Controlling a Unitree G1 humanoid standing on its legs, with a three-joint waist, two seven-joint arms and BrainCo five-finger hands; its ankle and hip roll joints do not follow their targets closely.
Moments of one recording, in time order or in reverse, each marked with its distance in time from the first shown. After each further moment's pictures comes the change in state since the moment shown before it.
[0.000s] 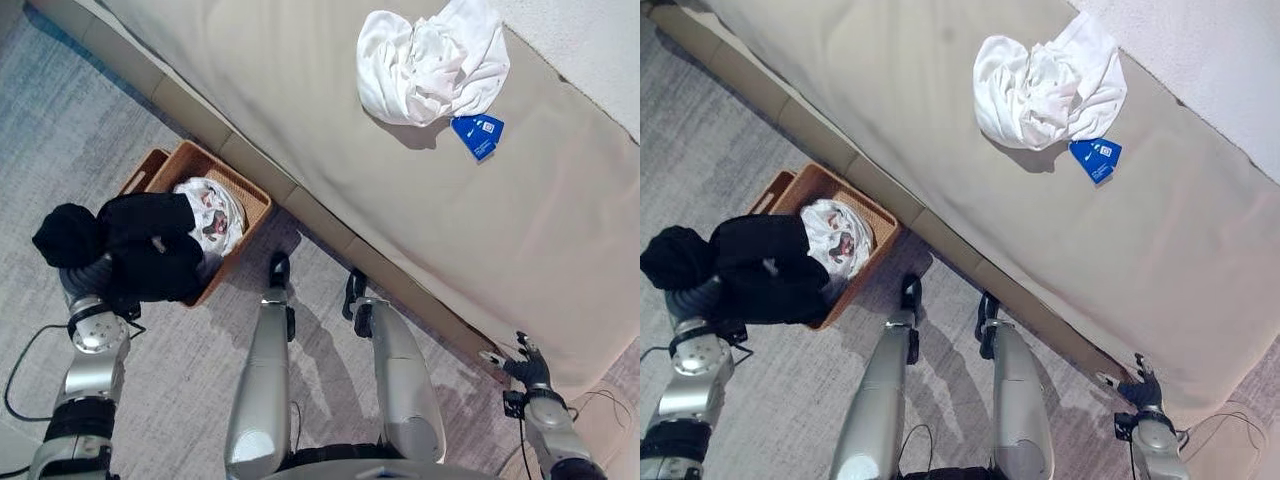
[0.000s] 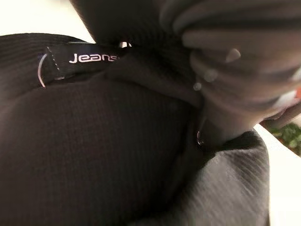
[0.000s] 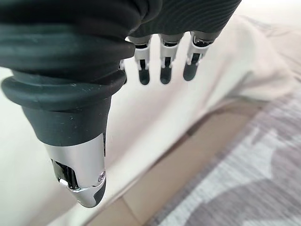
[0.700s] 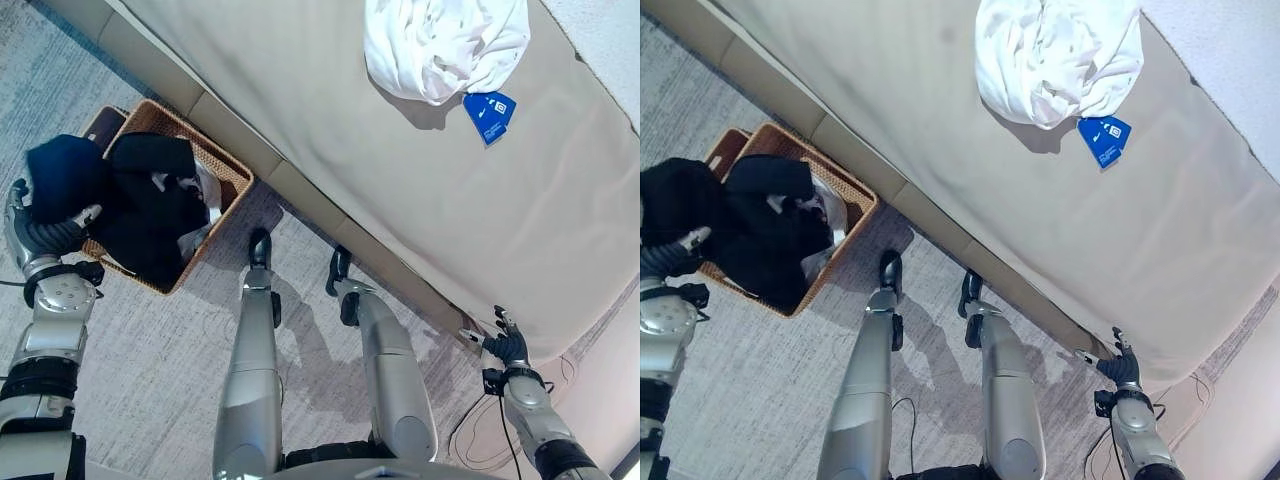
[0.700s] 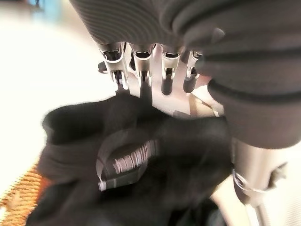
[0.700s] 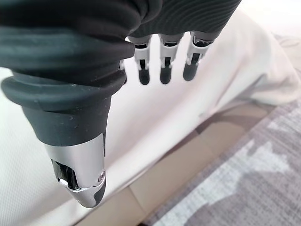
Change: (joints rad) left arm -0.108 0.154 -0.047 0.120 0.147 0.095 0.033; right arm -0.024 0.006 0.098 -0.027 0.018 -0.024 -0.023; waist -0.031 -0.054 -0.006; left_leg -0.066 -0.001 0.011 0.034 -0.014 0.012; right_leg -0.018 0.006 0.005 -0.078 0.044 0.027
